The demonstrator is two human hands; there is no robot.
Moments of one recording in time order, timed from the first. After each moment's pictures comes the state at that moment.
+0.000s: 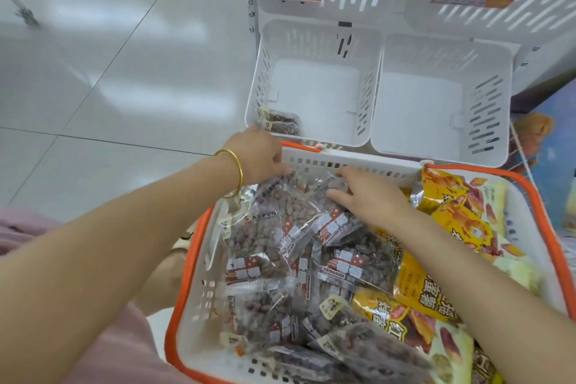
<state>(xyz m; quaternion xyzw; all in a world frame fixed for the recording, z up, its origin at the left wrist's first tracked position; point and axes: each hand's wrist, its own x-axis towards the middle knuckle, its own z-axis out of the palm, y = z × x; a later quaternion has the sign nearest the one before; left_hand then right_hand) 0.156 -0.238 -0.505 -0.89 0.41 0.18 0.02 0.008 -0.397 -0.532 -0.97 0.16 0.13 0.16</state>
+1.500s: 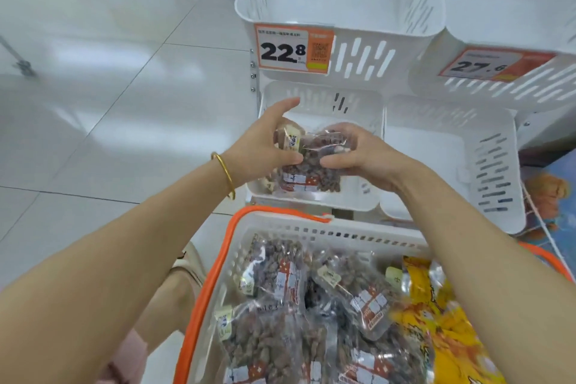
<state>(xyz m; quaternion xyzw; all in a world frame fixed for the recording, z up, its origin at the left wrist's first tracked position) 0.240 -0.279 -0.472 -0.76 0.34 0.24 -0.49 0.143 -0.459 -0.481 -0.74 0.16 0.07 0.65</state>
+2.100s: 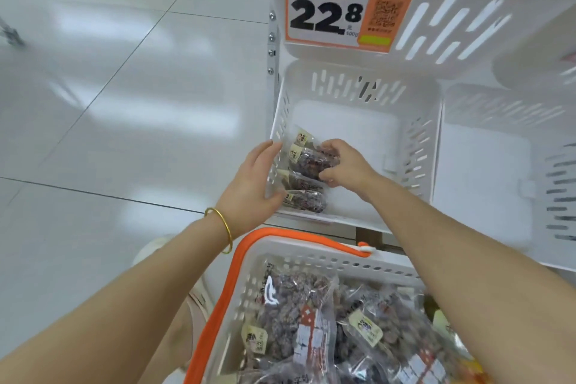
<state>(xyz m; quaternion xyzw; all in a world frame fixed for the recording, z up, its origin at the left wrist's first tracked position) 0.282 -0.252 -0.597 -0.86 0.36 0.09 -0.35 0.243 -0.457 -0.612 -0.81 0.25 0.07 0.53</state>
